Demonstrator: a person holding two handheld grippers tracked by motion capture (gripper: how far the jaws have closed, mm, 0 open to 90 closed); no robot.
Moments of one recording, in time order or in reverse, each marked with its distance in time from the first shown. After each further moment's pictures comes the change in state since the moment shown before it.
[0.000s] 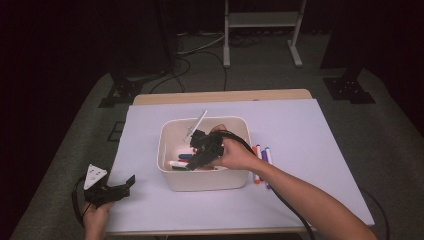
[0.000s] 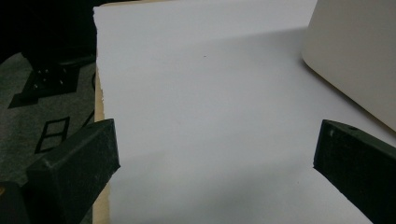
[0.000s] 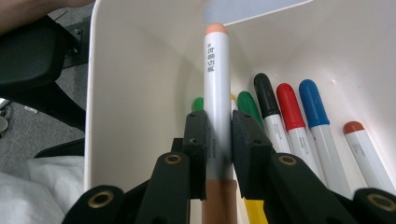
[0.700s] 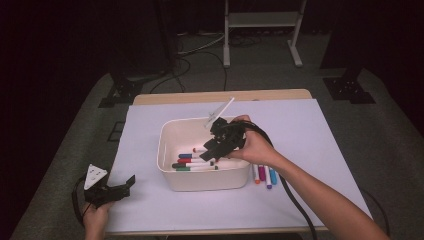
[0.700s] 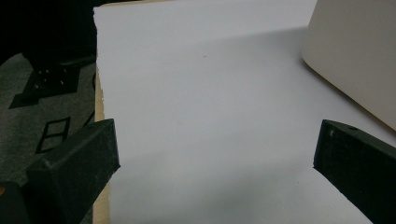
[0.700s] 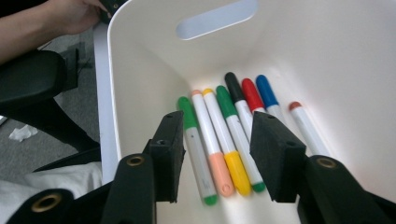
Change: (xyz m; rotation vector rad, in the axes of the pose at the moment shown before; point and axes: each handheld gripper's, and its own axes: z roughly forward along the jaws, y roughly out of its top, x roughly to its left) left arm 0.000 0.000 0.000 0.000 0.004 0.007; right arm -0.001 -0.024 -0.065 -0.111 -0.087 0.065
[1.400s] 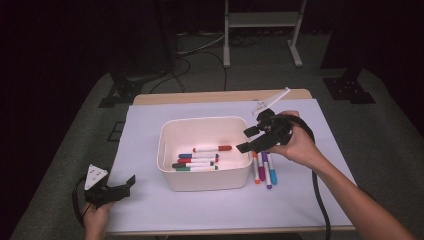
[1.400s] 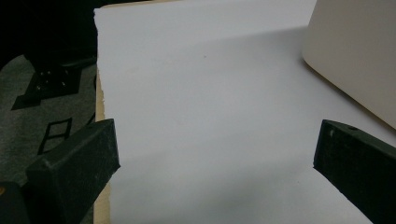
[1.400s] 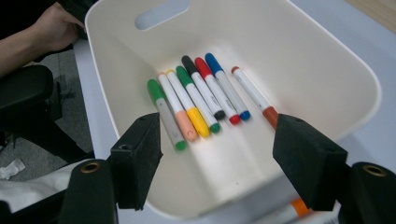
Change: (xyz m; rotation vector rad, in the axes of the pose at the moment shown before) left arm -0.001 0.000 0.000 -0.001 0.003 0.005; right arm -0.021 -0.063 -0.081 -0.099 -0.102 0.134
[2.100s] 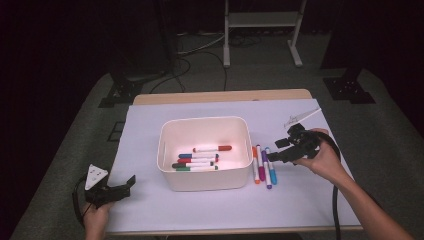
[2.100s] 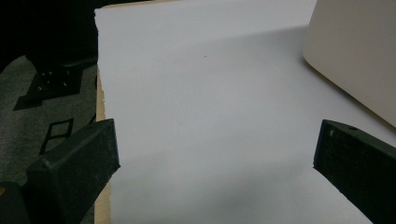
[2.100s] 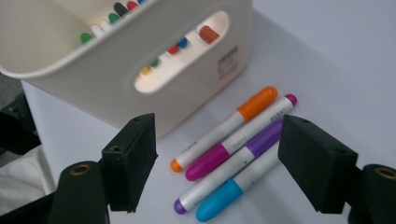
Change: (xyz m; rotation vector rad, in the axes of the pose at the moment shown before) left arm 0.000 0.000 0.000 0.003 0.005 0.005; right arm -0.047 -0.092 -0.007 0.021 -0.101 0.179
